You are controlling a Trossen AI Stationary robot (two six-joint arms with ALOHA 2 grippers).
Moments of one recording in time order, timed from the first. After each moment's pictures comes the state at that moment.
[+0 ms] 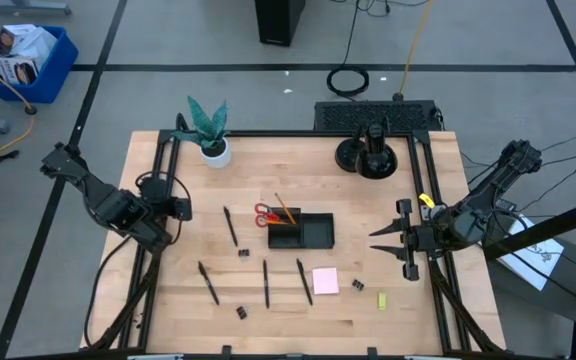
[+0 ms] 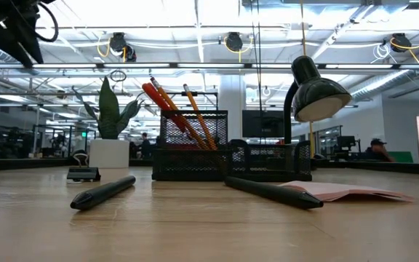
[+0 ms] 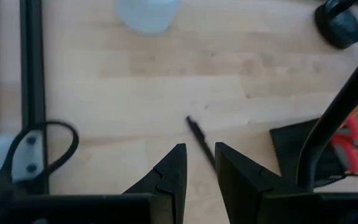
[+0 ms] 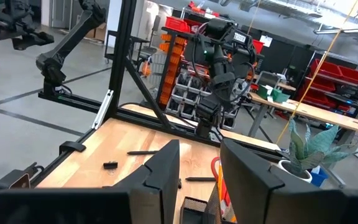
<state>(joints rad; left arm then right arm) -0.62 0.91 0.93 -1.57 -0.64 -2.12 0.75 0.71 0.52 0.19 0.68 -0.23</state>
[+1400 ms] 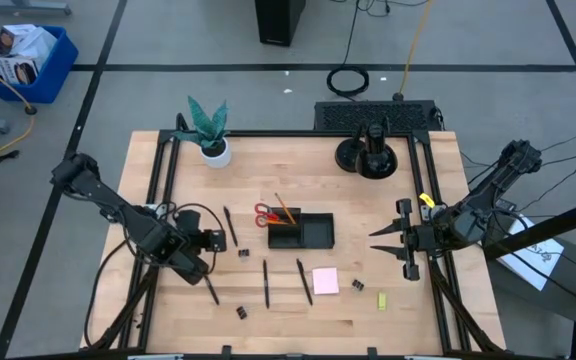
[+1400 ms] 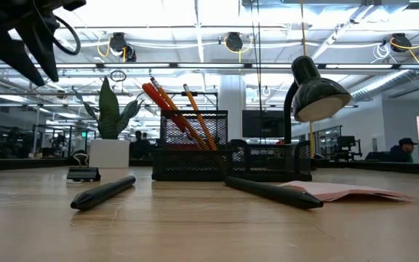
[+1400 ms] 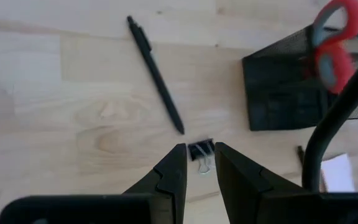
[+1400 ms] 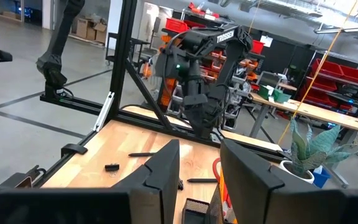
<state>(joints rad) -0.62 1.28 0.93 -1.08 -0.53 -2.16 0.75 0.71 0.52 0.19 0.68 -0.22</state>
